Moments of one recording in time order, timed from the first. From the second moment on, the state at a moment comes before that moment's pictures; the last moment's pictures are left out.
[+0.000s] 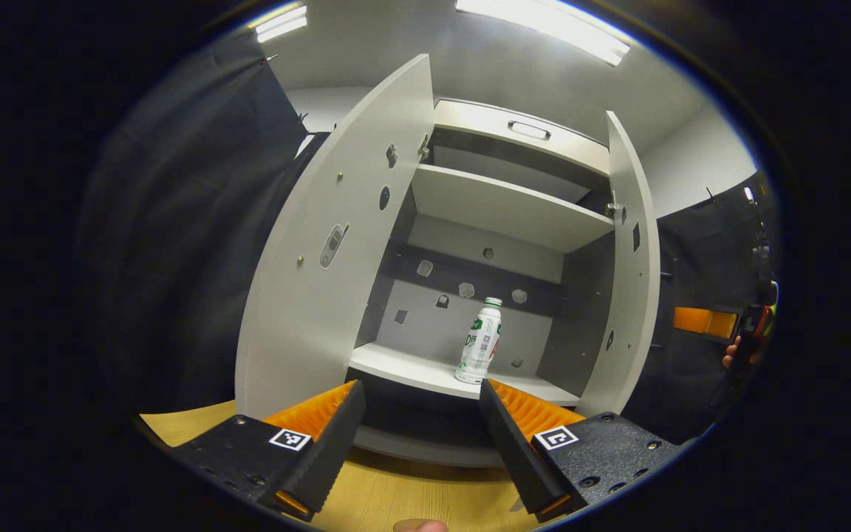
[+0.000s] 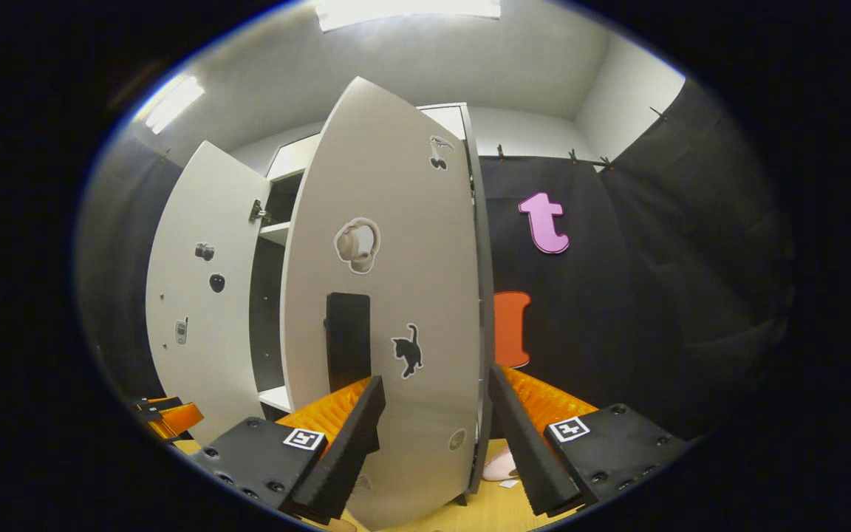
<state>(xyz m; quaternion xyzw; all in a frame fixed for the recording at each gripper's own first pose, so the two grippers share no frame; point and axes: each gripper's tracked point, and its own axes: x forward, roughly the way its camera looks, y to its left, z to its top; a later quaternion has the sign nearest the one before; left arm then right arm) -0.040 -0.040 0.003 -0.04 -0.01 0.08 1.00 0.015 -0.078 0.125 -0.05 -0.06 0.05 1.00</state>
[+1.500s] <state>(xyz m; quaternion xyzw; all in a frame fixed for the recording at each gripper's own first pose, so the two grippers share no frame) -0.088 0.148 0.100 -0.08 -0.11 0.26 0.96 0.103 0.007 0.086 -0.03 -0.02 0.09 1.00</state>
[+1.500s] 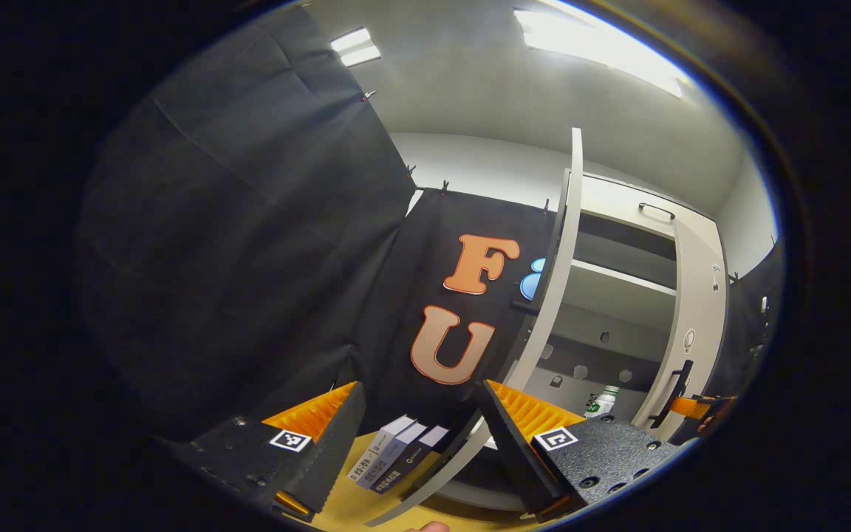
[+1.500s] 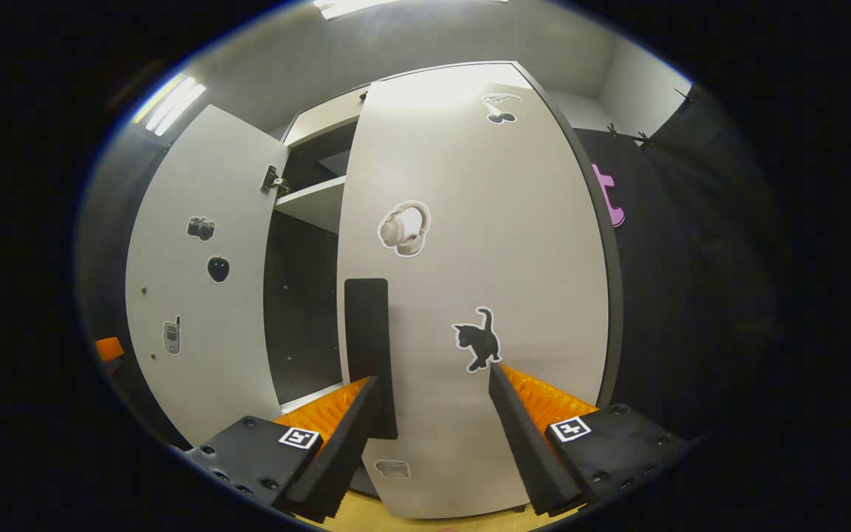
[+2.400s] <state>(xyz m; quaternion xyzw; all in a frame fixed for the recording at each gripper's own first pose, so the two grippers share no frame) -0.039 0.174 0.107 -0.01 -0.11 0.25 0.96 0.034 -0.060 0.077 0.00 -0.02 0.04 1.00</state>
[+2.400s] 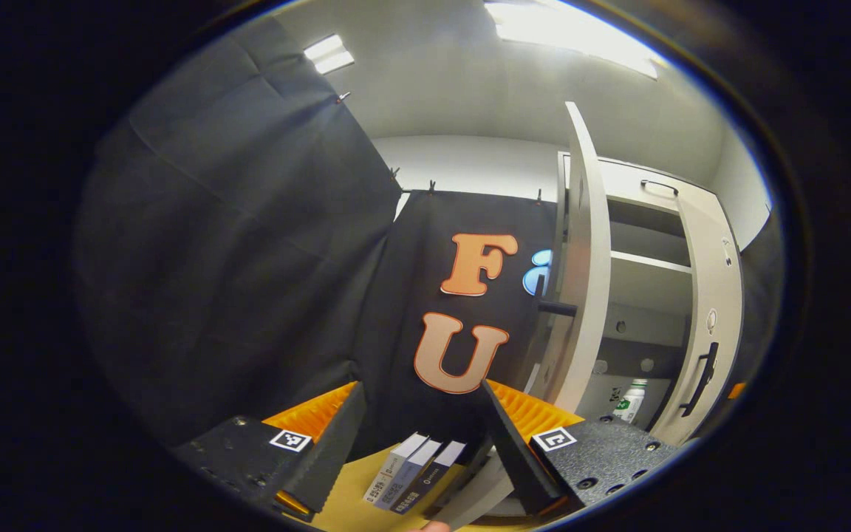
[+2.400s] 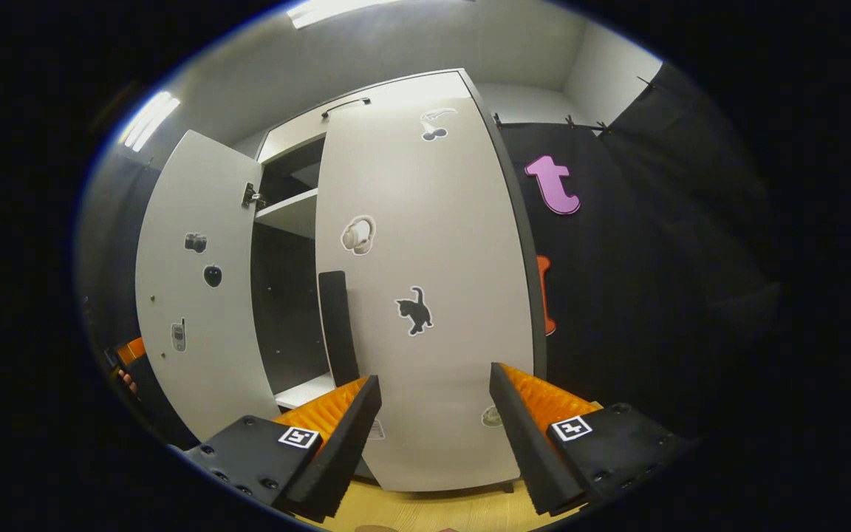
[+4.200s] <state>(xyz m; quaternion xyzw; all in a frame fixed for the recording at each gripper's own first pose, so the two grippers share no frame) 0.046 -0.023 0.070 -0.03 -0.05 0.00 1.00 -0.072 -0.135 0.081 -0.01 -0.03 -0.06 1.00</state>
